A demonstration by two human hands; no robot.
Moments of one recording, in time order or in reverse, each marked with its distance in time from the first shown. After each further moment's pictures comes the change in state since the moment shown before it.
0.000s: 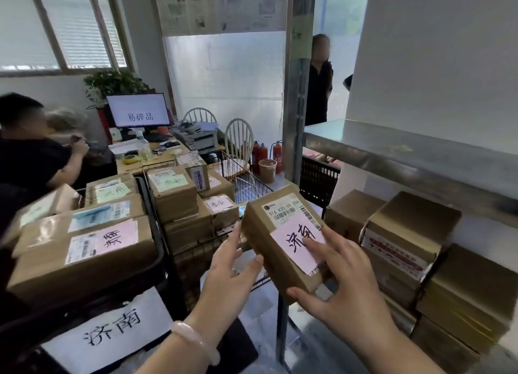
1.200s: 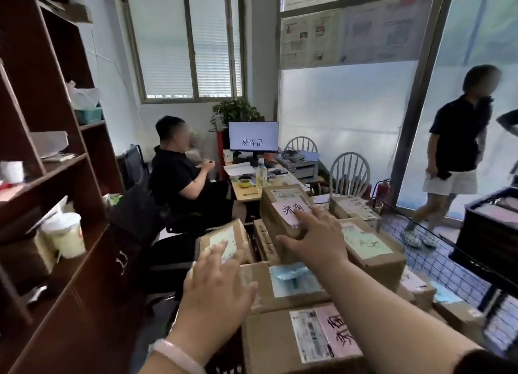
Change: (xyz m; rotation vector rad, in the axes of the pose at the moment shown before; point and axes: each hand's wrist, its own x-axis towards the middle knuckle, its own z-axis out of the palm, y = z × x) left_hand 0.101 -0.063 -0.446 1.120 0.344 0.044; right_hand 0.309 -0.306 0.359 -0.040 -0.194 -0.003
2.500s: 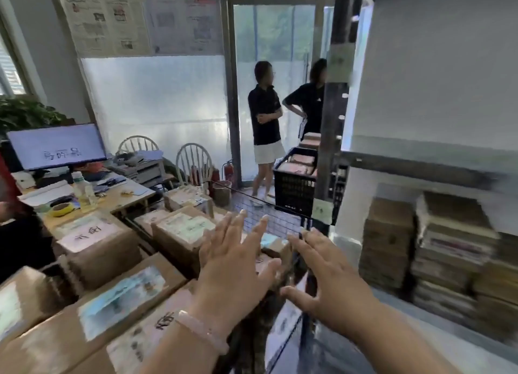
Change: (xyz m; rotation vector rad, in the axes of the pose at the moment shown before) left_hand -0.004 0.257 0.069 -0.293 -0.112 0.701; right_hand -0.237 0.170 -0.158 -0.290 0.119 0.244
